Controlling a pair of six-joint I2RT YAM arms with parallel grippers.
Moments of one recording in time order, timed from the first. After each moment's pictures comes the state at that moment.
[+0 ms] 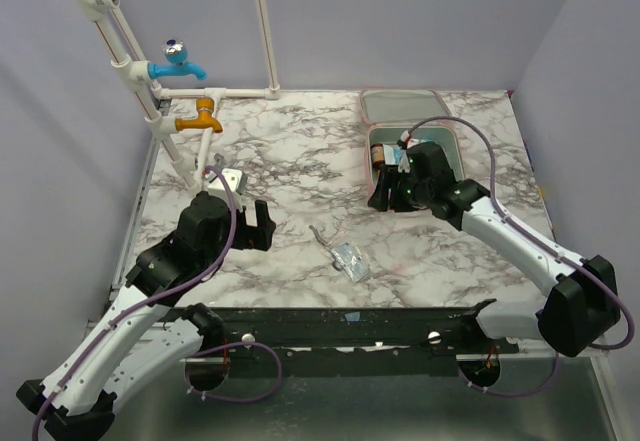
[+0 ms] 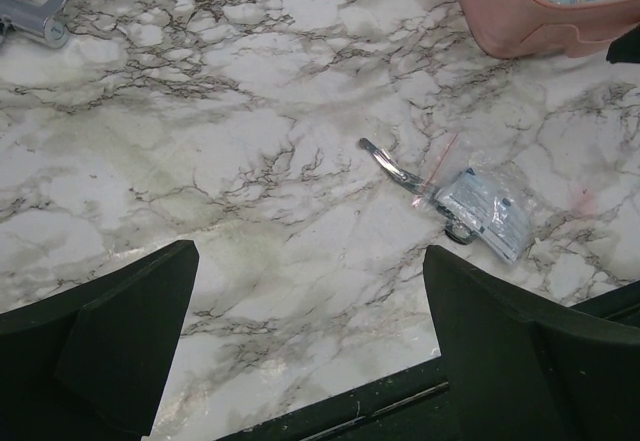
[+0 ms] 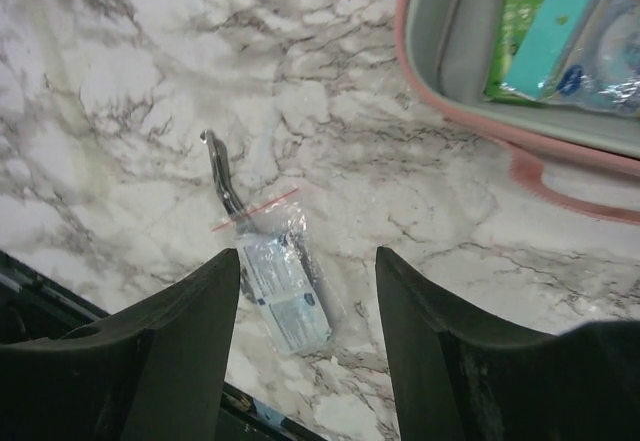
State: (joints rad) left arm -0.64 0.64 0.84 -0.71 -0.20 -0.34; right arm 0.52 1.29 0.99 -0.44 -0.08 0.47
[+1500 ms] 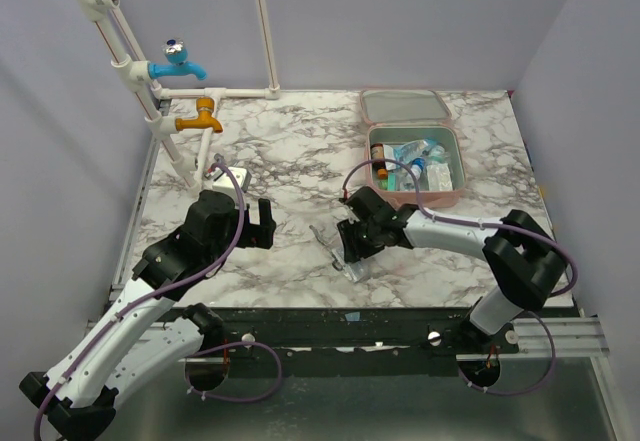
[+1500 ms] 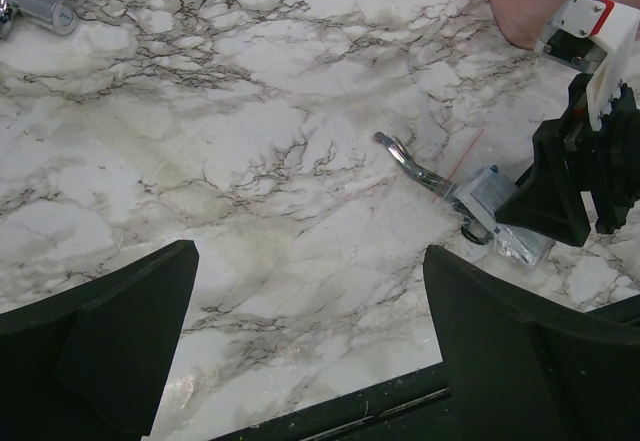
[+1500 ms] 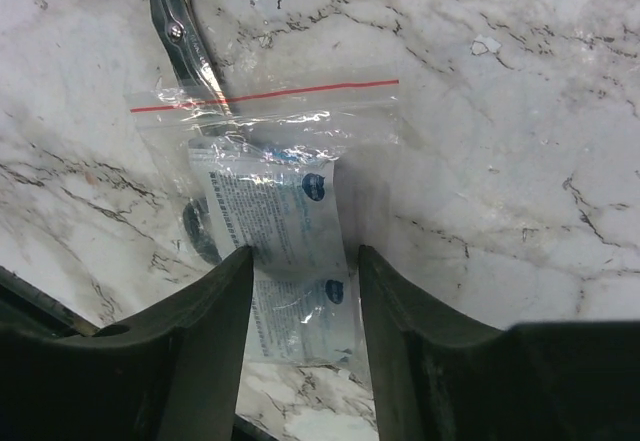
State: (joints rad) left arm -0.64 0.68 0.84 -0.71 -0.22 -0.34; right arm 0.83 1.61 0.88 -0.33 -0.09 0.36
